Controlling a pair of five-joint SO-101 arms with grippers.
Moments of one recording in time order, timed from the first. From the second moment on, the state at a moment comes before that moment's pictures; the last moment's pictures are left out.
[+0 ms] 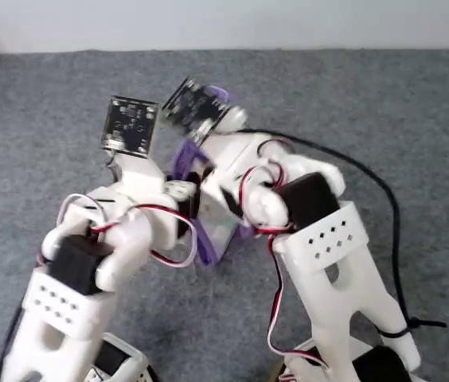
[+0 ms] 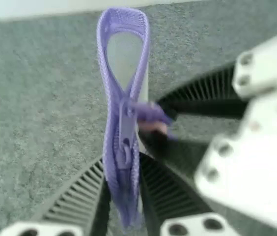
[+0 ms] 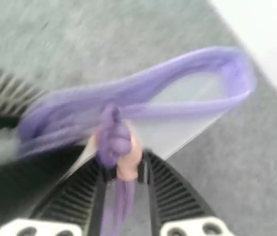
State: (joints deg) left arm 26.0 -44.8 26.7 71.2 16.9; right arm -30.4 -22.5 0.3 73.6 23.8
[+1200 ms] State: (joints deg) left arm 26.2 -44.9 26.7 71.3 16.5; right arm -10.0 -14.1 0.2 68.1 22.6
